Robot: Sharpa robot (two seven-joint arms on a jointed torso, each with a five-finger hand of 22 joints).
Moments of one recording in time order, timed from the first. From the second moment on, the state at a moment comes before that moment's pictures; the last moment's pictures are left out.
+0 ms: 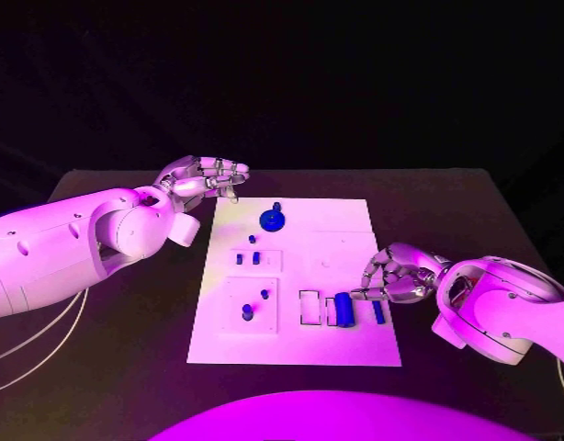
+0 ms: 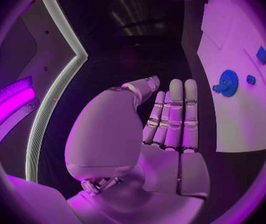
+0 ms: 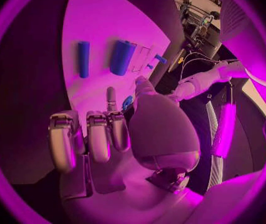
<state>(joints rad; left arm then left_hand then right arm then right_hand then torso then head) 1.16 -0.84 -0.02 1.37 -0.09 -0.09 0.25 1.45 -0.21 0.59 0.04 0.10 0.81 0.21 0.28 0.30 0.75 0.17 0.53 0.07 0.97 0.08 1.09 0.30 0.17 0.81 0.18 0.95 0.67 1.10 -1.07 -0.19 1.87 -1.14 -0.34 -0.35 1.22 -0.11 -0.10 0.30 0.32 0.86 0.11 0.51 0.49 1.46 0.03 1.52 1.31 1.46 -0.03 1.57 1.31 0.01 1.47 0.06 1.57 1.31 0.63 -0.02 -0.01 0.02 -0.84</state>
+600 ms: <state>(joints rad) 1.16 -0.85 -0.02 1.38 -0.09 -0.09 0.25 1.45 -0.21 0.59 0.04 0.10 0.81 0.21 0.28 0.30 0.75 0.17 0.53 0.07 0.97 0.08 1.09 0.30 0.17 0.81 0.18 0.95 0.67 1.05 -1.00 -0.19 1.84 -1.13 -0.35 -0.42 1.18 -0.09 -0.13 0.30 0.30 0.89 0.10 0.49 0.49 1.42 0.03 1.40 1.31 1.47 -0.04 1.54 1.31 0.01 1.47 0.06 1.52 1.31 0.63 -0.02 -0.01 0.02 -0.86</state>
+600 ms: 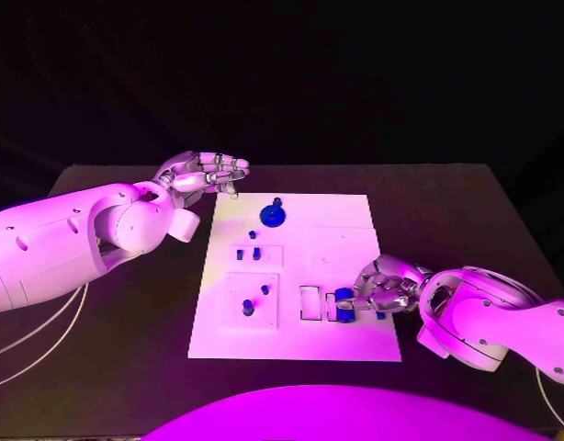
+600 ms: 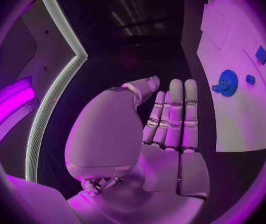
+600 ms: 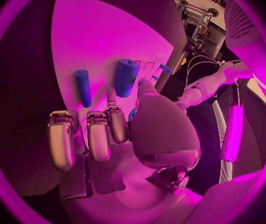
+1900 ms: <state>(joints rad) 1.16 -0.85 -0.02 1.38 -0.09 -0.08 0.25 1.44 -0.21 0.59 0.03 0.10 0.81 0.21 0.28 0.30 0.74 0.17 0.53 0.07 0.97 0.08 1.09 0.30 0.17 0.81 0.18 0.95 0.67 1.05 -1.02 -0.19 1.89 -1.12 -0.47 -0.44 1.38 -0.13 0.07 0.34 0.47 0.96 0.09 0.44 0.45 1.44 -0.01 1.39 1.31 1.47 -0.07 1.54 1.31 0.01 1.47 0.04 1.52 1.31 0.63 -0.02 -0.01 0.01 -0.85</state>
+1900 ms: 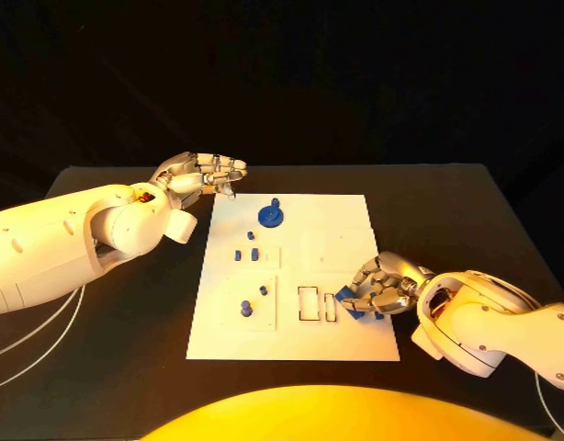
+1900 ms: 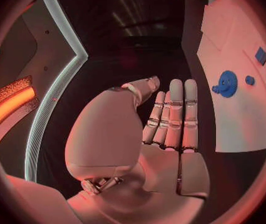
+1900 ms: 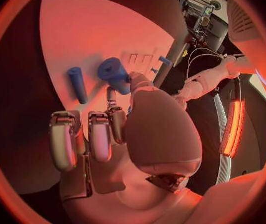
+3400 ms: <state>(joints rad) 1.16 -0.85 -0.02 1.38 -0.09 -0.08 0.25 1.44 -0.21 0.59 0.03 0.10 0.81 0.21 0.28 0.30 0.74 0.17 0.53 0.07 0.96 0.09 1.09 0.30 0.17 0.81 0.18 0.95 0.67 1.07 -0.85 -0.19 1.81 -0.97 -0.44 -0.47 1.19 -0.18 0.26 0.29 0.36 0.98 0.10 0.46 0.48 1.47 -0.01 1.42 1.31 1.47 -0.07 1.55 1.31 0.01 1.47 0.03 1.56 1.31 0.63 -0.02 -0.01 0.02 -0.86</state>
